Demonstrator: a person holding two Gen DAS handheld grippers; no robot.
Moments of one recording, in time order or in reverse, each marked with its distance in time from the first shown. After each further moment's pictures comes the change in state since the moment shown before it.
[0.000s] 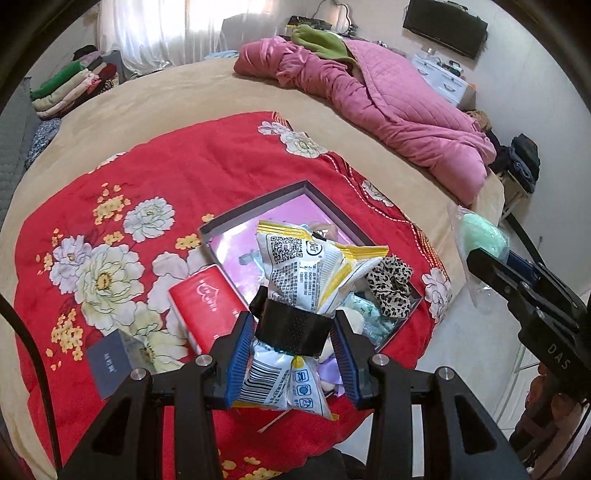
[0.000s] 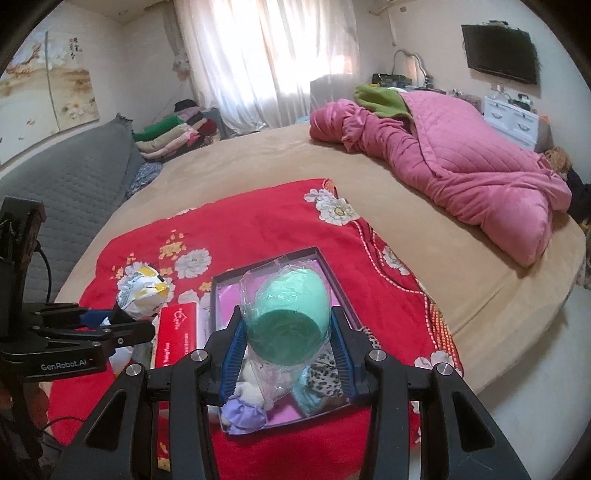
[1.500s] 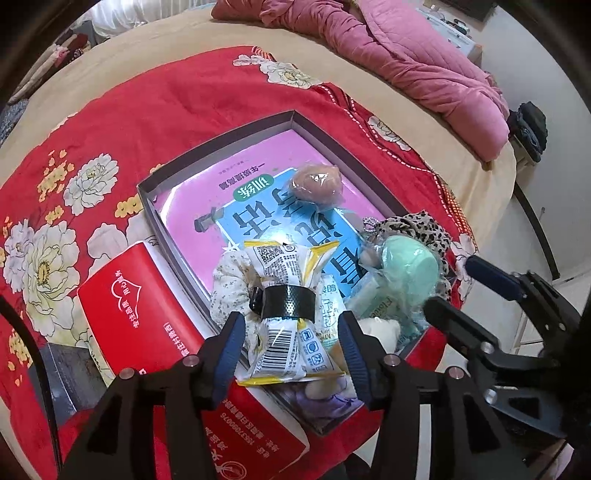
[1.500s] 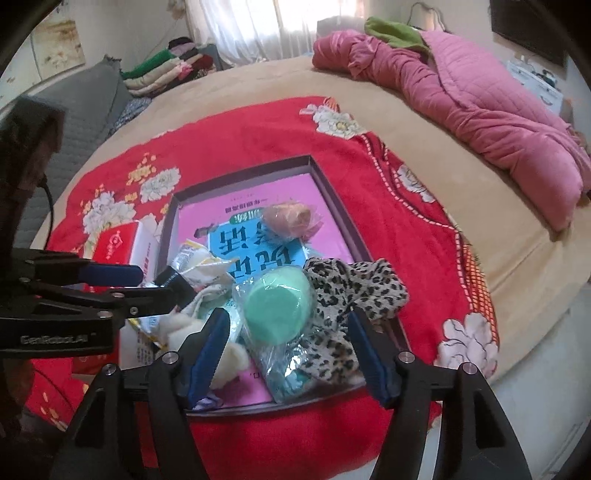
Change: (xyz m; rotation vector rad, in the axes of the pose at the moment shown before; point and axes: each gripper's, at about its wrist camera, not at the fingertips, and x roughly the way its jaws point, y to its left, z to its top) left arm 0.118 -0.009 0.003 0.023 0.196 -0.034; right arm 0.107 -0.016 -0.049 -0.042 0.222 -0.019
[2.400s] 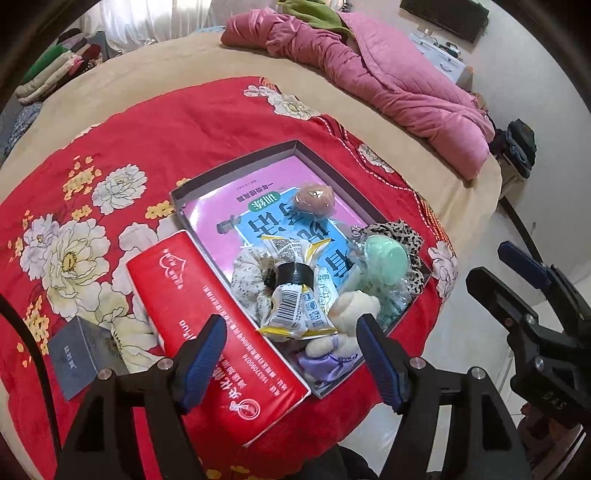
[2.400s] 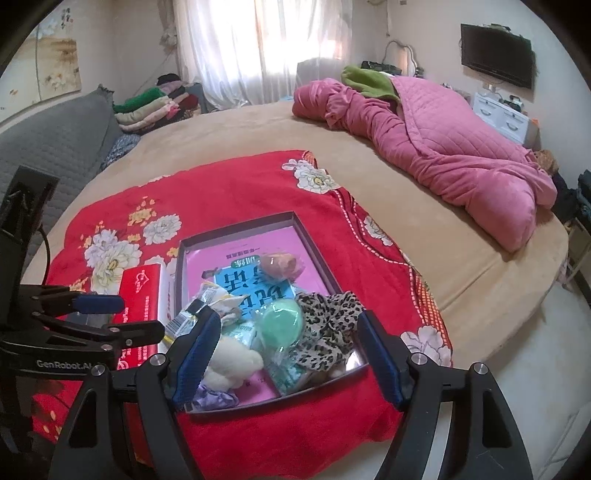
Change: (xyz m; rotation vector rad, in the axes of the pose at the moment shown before) left arm -0.060 0.010 -0.036 -0.019 -0.115 -0.016; right arm -0.077 0.024 -0.001 0.015 -0.155 -0.104
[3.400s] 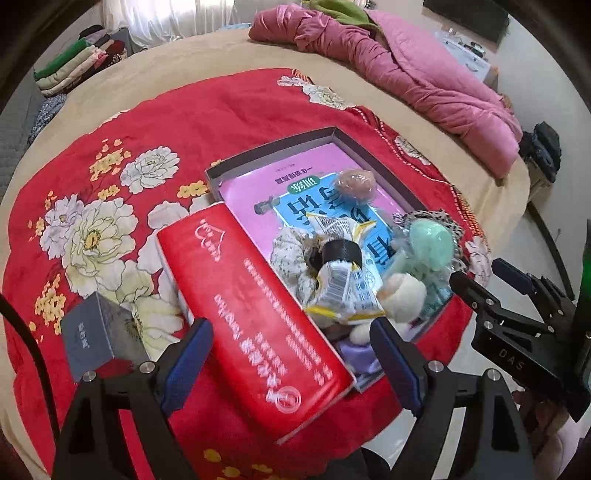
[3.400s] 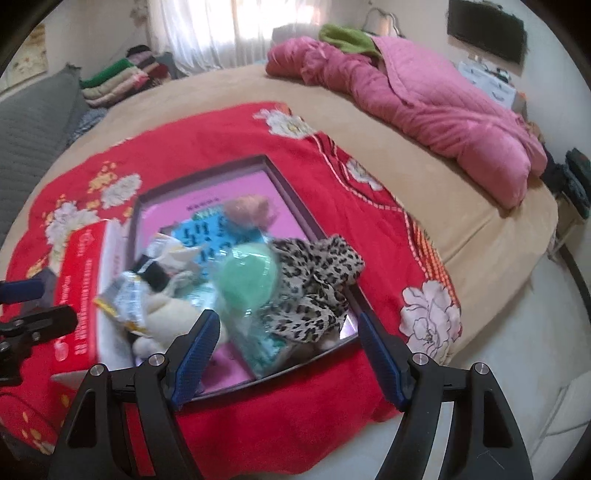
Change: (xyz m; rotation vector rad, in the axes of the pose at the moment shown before) left arm 0.021 0.017 -0.016 -0.028 0.015 0.116; right arm 0.077 -0.010 -0.033 0.058 0.163 -0.098
